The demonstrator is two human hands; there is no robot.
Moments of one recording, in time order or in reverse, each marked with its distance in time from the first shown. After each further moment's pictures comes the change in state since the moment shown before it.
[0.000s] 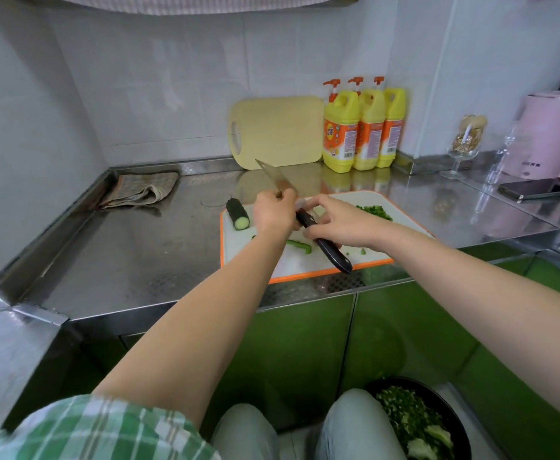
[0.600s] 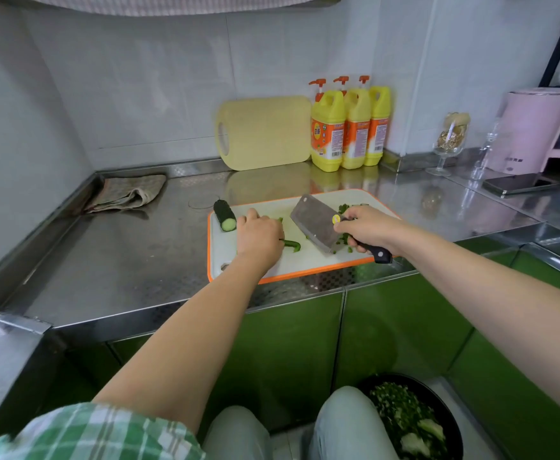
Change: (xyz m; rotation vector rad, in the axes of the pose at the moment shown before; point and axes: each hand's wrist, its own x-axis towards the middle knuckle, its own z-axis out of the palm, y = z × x) left_hand 0.004 -0.049 0.002 1.226 -0.193 0.473; right_hand -0.009 0.055 -0.024 0.155 0.157 0.285
